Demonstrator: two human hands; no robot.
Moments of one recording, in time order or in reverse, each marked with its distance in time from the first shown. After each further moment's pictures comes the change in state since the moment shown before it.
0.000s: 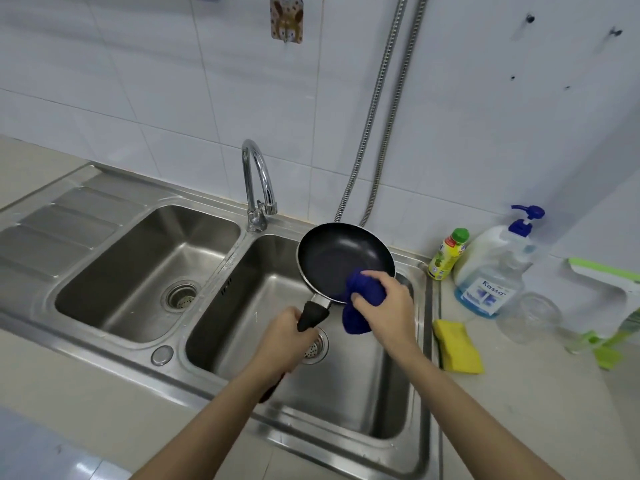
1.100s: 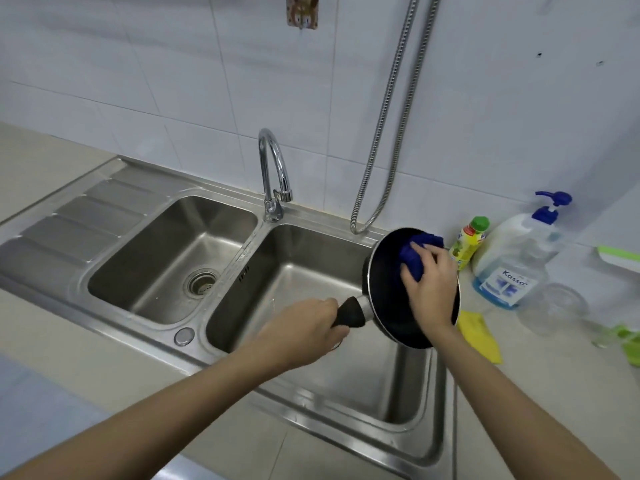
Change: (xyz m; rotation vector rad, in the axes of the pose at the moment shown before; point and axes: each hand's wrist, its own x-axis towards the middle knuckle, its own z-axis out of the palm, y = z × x) left_hand -0.037 0.042 -0.020 0.832 -0.194 0.361; right_hand 0.032 0.041 -0.019 -0.382 0.240 -0.203
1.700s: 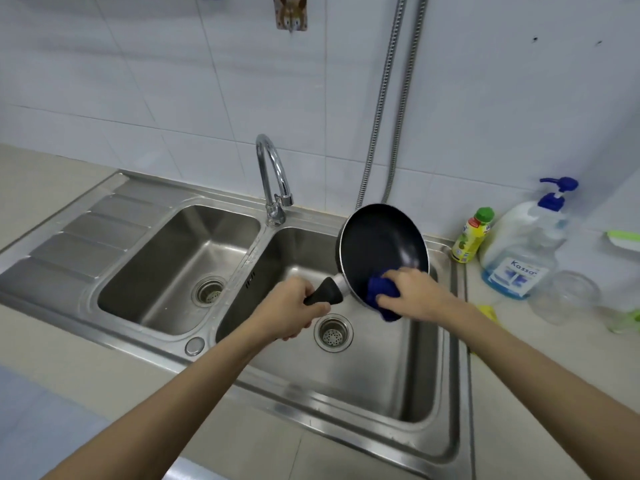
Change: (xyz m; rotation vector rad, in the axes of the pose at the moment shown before) left_hand 0.010 -0.040 -0.020 -0.448 0.061 -0.189; right_hand 0.009 -0.032 -0.013 -0.163 -0.851 -0.164
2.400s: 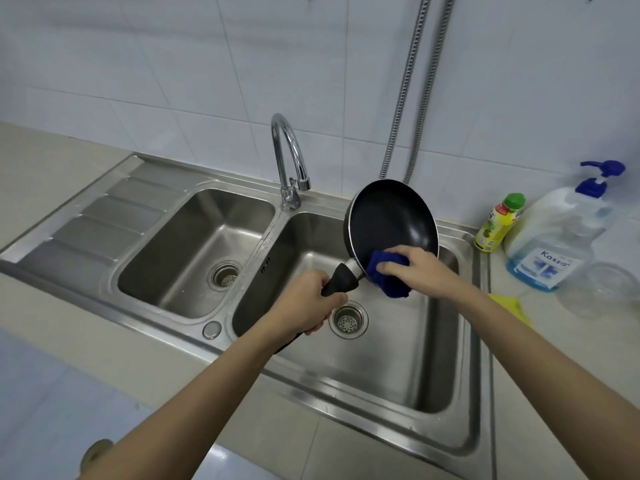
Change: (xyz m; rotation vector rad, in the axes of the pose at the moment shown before) left_hand 0.000 -0.005 0.014 -0.260 -0.028 -0.040; right_hand 0.011 -0.027 -0.011 0.622 -0.024 0.196
